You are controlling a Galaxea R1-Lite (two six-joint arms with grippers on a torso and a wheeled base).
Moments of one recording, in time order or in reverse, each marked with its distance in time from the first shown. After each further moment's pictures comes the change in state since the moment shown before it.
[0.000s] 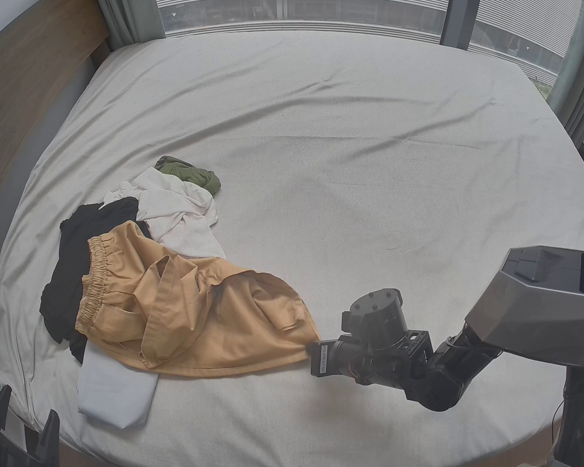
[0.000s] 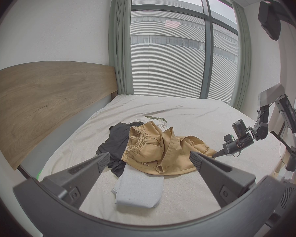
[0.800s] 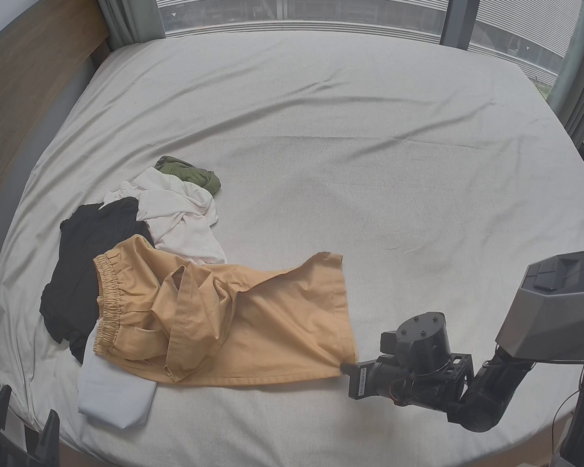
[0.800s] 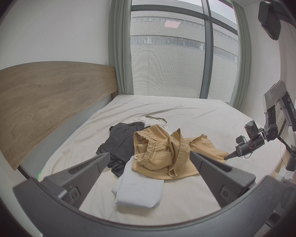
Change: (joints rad) left arm 0.000 0.000 0.000 0.000 0.000 0.001; right arm -0.025 -0.082 0.336 -0.244 -0.010 -0.027
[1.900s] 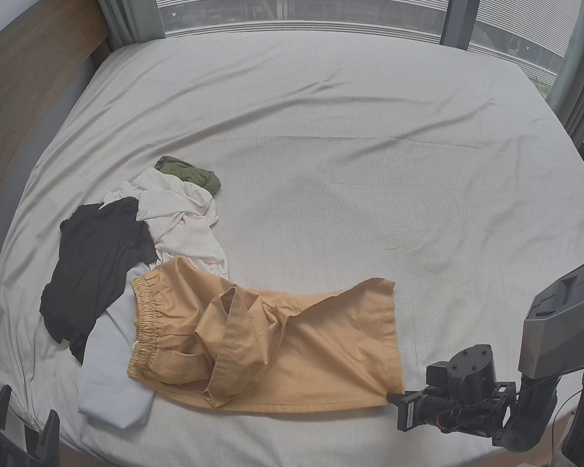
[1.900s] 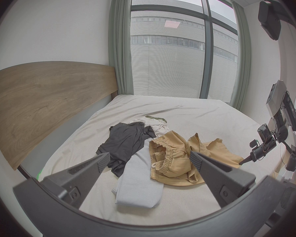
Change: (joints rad) left arm 0.000 0.000 0.000 0.000 0.000 0.000; right arm -0.046 -0.010 0.395 -0.289 -0.033 -0.087
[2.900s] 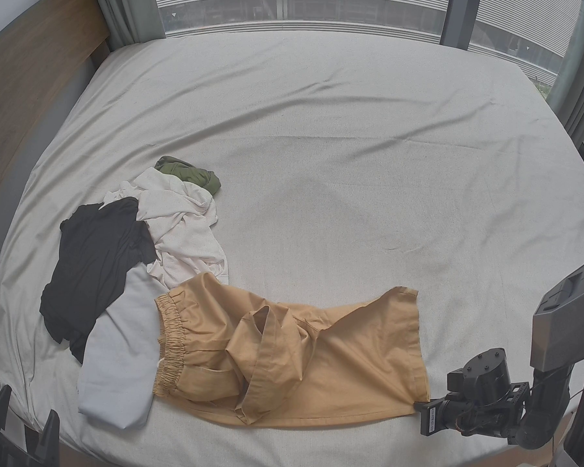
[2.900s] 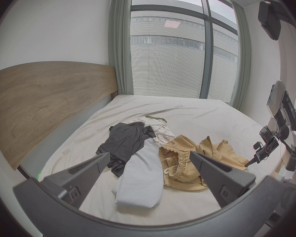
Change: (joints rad) left arm -0.001 0.000 0.000 0.000 0.000 0.000; right arm -0.083 -0.021 0.077 0.080 -0.035 -0.032
